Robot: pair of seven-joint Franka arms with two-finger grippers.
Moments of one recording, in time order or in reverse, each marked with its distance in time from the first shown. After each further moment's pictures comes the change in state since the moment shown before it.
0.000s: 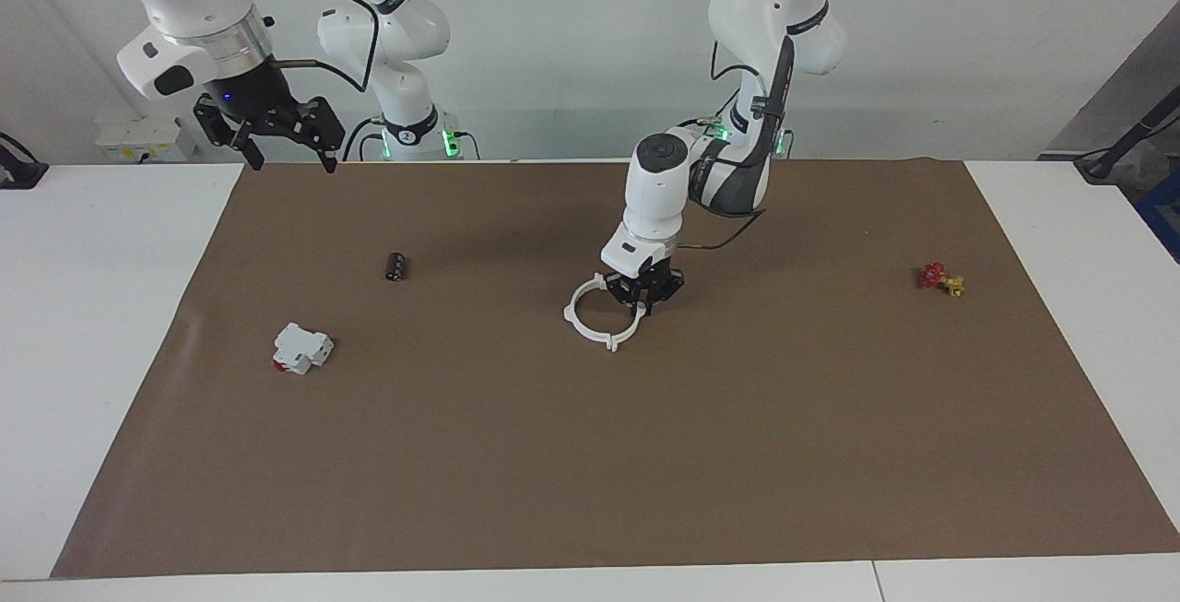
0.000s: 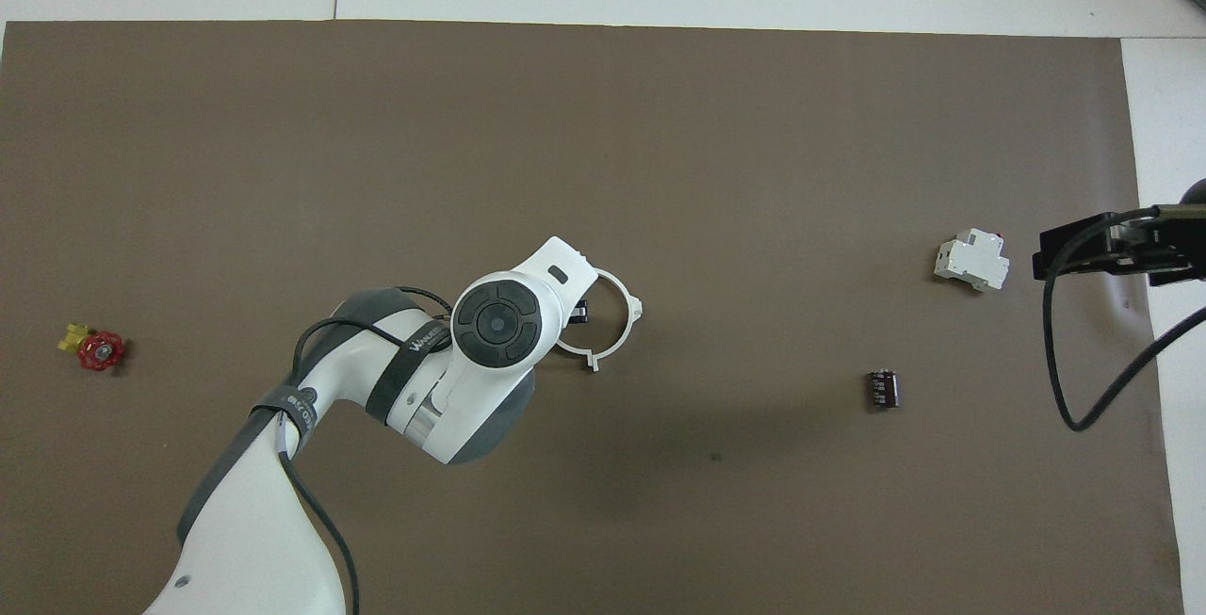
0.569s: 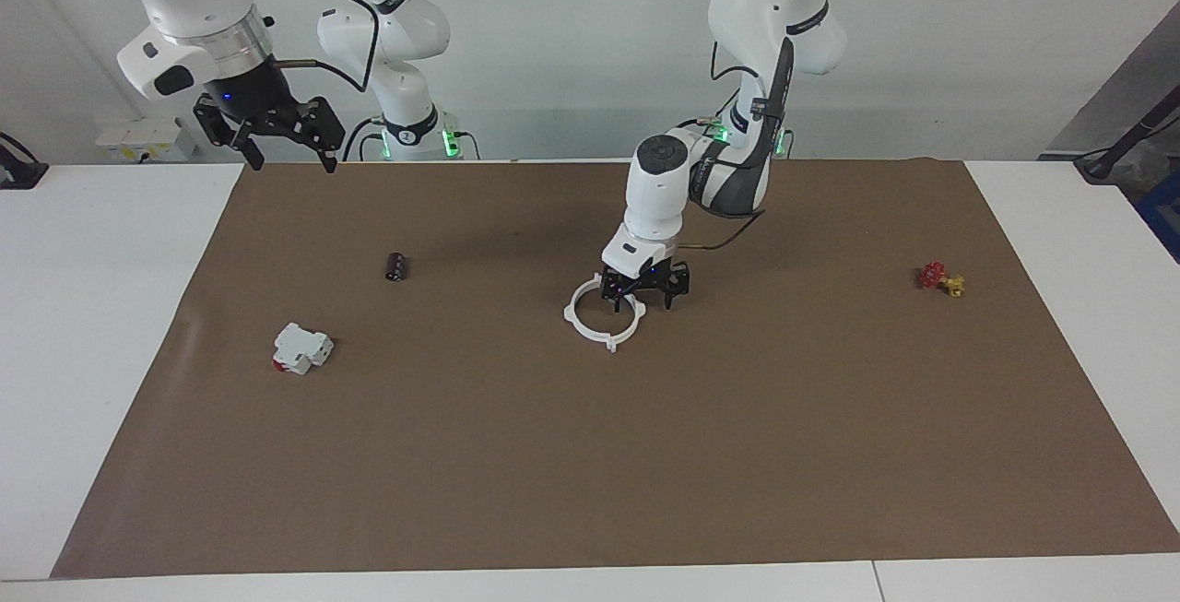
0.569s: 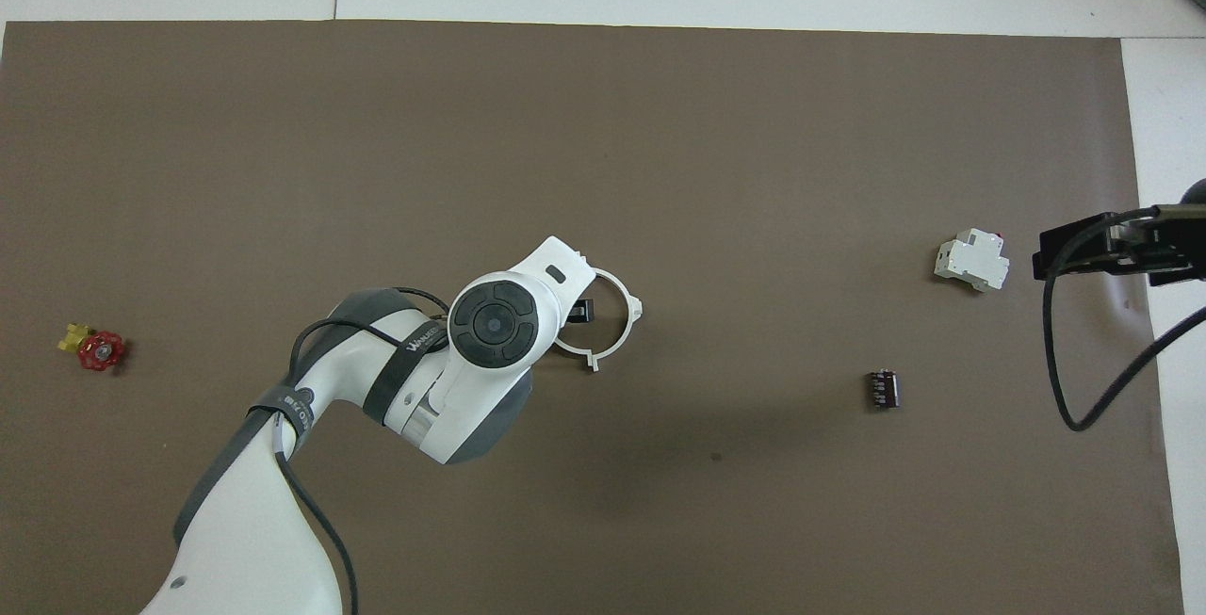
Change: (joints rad) left arm 0.002 -0.007 0.007 0.006 0.000 0.004 0.000; right arm 0.000 0.000 0.000 0.000 0.000 0.000 0.000
